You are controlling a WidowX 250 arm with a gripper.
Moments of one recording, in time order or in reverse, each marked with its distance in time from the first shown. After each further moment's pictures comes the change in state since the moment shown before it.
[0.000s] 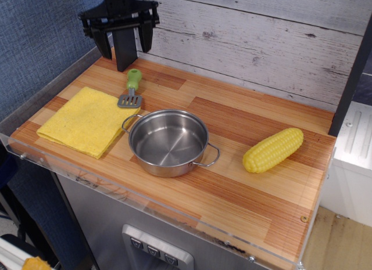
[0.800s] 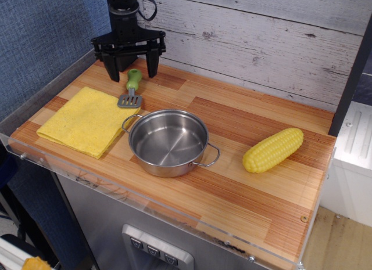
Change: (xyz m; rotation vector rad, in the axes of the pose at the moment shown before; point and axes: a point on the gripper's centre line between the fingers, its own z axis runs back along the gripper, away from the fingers) arm -0.005 0.001 -0.041 0.037 0.068 -0.055
